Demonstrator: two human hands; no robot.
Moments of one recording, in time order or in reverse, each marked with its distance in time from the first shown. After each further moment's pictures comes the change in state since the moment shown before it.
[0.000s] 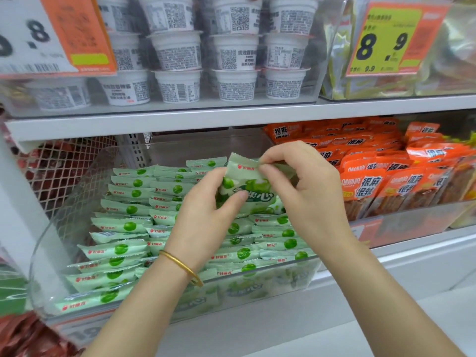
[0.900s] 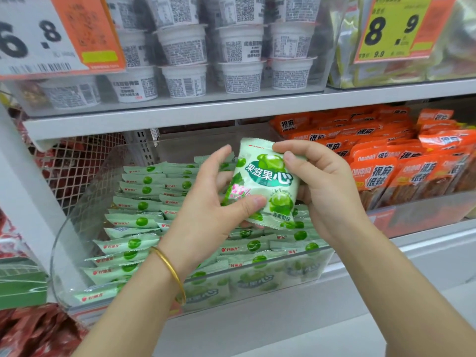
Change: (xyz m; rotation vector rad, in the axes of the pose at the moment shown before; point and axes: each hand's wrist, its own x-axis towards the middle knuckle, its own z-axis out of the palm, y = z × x) left_hand -0.012 0.012 -0.011 -0.422 -0.129 -0.147; right_hand -0.006 -0.002 -0.001 0.879 -0.021 0.654
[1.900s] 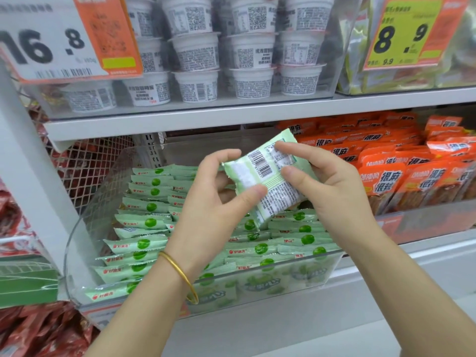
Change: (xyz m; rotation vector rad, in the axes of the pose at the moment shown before) left_hand -0.003 0.004 -0.004 0.053 0.130 0.075; right_hand 0.001 0.007 -0.008 -0.323 -0.122 -0.240
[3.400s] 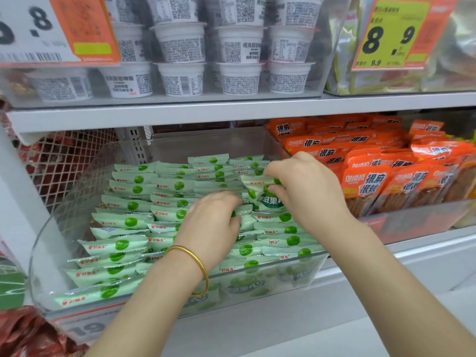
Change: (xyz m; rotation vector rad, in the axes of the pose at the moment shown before) left_hand 0.017 -0.042 0.013 1.018 -0.218 0.012; right_hand 0.016 0.001 -0.002 -1.297 -0.183 -0.117
